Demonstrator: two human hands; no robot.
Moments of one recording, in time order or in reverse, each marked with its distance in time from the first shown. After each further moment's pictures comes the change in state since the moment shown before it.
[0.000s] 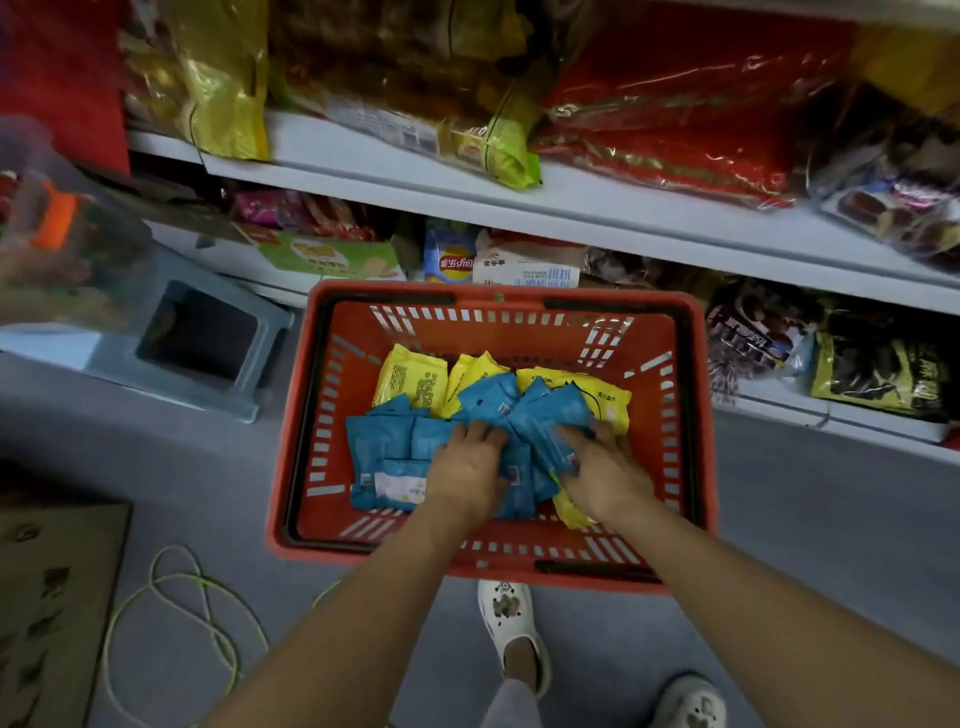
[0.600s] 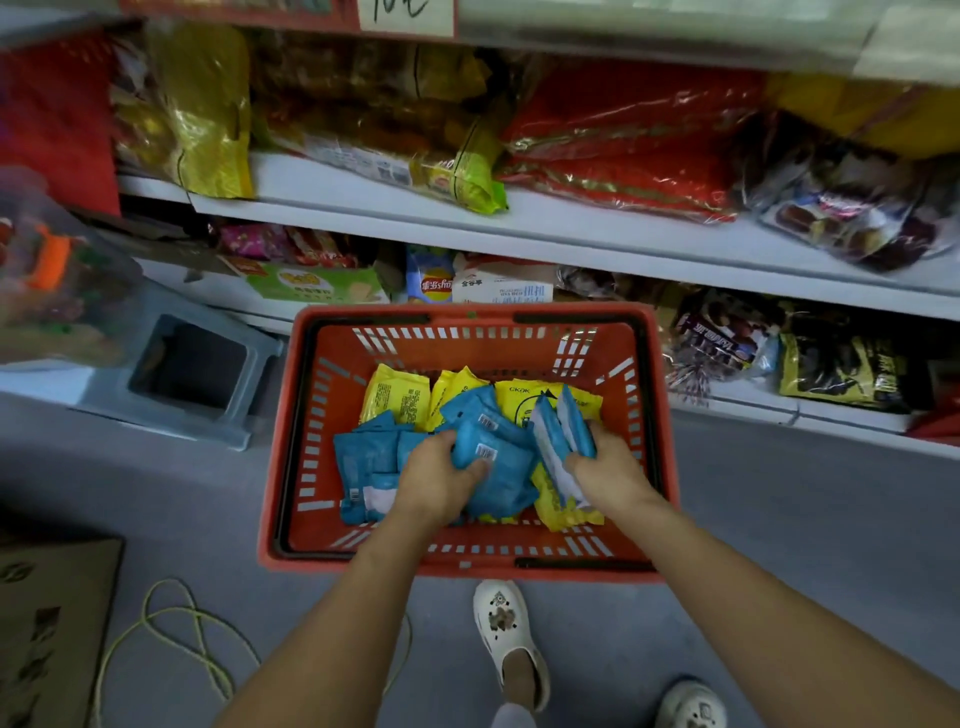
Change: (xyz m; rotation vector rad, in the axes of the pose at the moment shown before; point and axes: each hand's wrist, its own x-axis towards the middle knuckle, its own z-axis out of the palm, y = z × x) left_hand -0.027 0.008 -0.035 -0.678 0.125 -0.217; right_hand -0.031 0.003 -0.031 0.728 0.148 0.114
